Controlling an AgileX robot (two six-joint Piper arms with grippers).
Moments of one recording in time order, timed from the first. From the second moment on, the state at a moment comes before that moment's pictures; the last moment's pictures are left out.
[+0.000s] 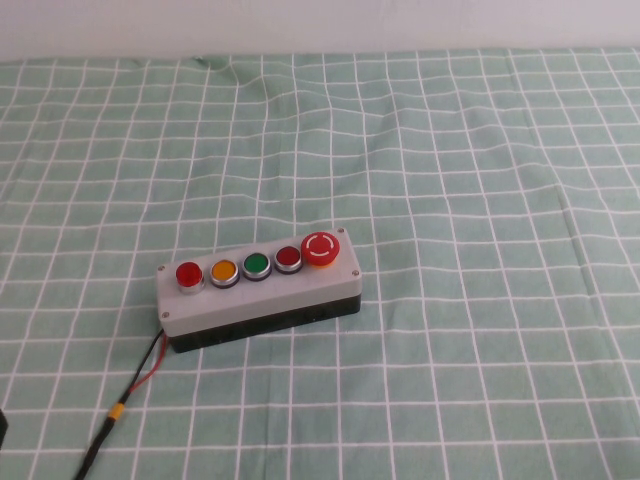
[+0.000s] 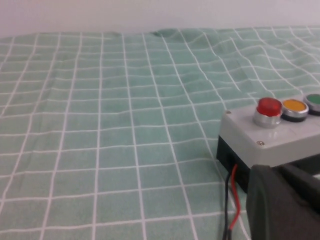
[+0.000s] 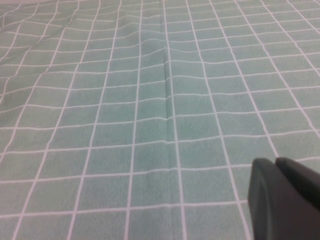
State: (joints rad) right arm 0.03 -0.01 0.03 0.07 0.34 0.07; left arm -0.16 0.03 -0.06 -0.03 0.31 0.08
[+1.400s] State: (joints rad) right arm 0.03 -0.01 0.03 0.07 0.34 0.07; left arm -0.14 -0.01 0.03 -0.06 0.39 0.06
